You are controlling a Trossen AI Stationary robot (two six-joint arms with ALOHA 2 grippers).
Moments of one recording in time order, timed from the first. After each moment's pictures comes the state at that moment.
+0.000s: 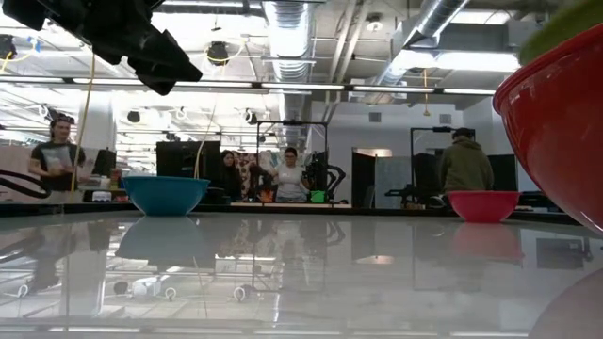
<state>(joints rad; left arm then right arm) -0.29 1.02 0.51 0.13 -0.16 -0.15 1.11 1.36 1.19 -1.39 0.45 2.24</state>
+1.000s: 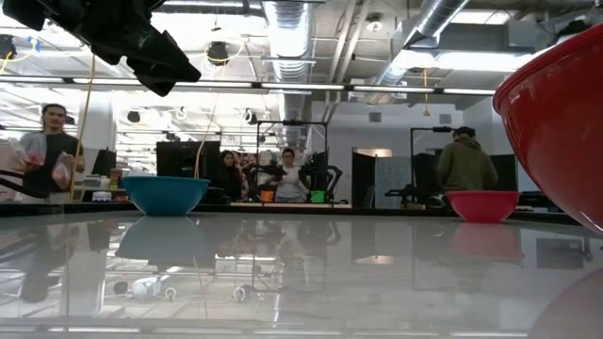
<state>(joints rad) -0.29 1.02 0.51 0.12 -0.16 -0.17 1.04 1.43 1.19 -1.47 0.34 2.24</state>
